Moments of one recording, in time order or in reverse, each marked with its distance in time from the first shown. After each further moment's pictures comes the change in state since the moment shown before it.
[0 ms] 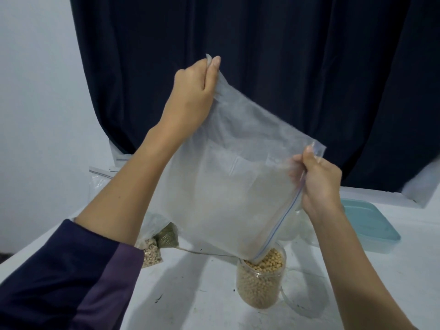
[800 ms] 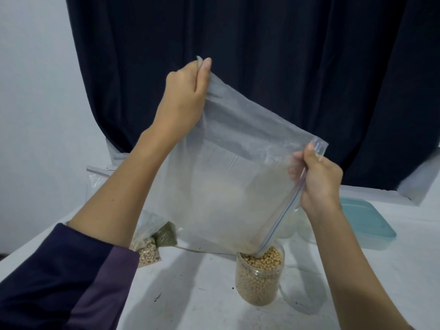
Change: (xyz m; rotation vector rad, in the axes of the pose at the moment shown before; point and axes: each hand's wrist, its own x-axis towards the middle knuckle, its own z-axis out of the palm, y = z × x) left_hand -0.005 -0.008 -0.006 -0.003 0.006 -0.017; right_hand -0.005 -0.002 0.002 0.025 0.015 0.008
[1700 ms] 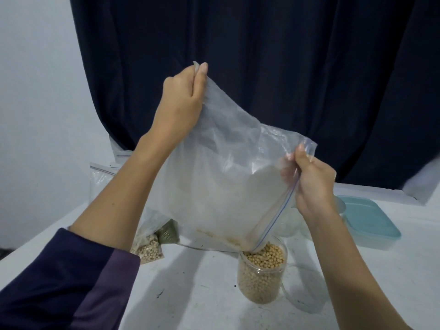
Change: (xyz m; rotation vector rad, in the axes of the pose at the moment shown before) left_hand -0.009 -0.010 -0.002 -0.004 0.022 -0.022; right_hand -0.004 0.006 0.003 0.026 -0.025 0.016
